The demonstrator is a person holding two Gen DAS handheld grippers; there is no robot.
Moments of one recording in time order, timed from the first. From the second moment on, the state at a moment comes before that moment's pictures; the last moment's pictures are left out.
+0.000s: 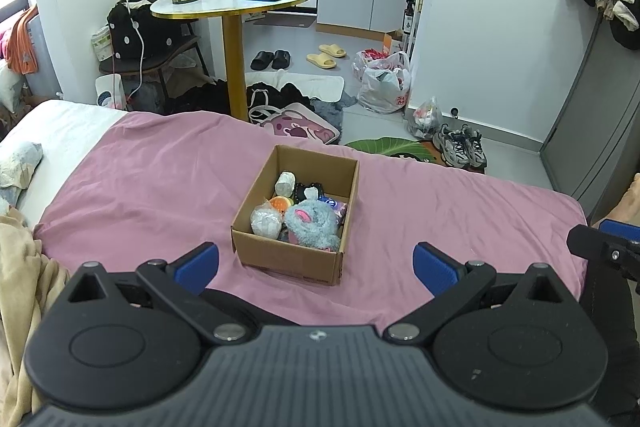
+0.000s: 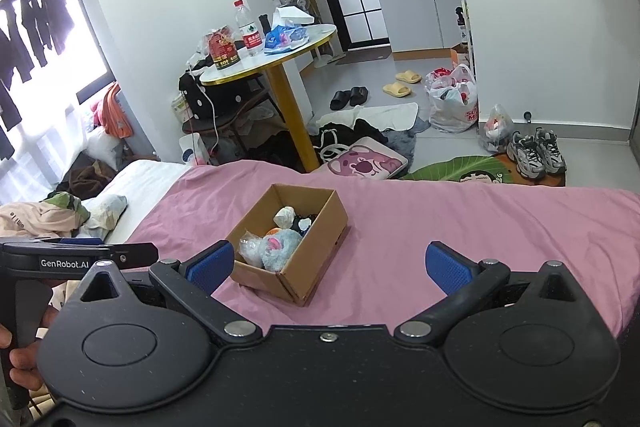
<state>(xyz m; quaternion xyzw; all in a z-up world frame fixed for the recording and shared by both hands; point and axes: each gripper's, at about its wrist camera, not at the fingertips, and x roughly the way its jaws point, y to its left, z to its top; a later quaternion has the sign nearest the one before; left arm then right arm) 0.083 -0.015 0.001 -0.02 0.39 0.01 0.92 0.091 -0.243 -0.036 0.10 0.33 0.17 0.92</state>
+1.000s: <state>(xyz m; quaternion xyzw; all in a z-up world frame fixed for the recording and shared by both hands) 0.083 -0.015 0.002 -0.03 0.39 0.01 0.92 0.089 -0.245 -0.037 0.10 0.33 0.17 0.92</state>
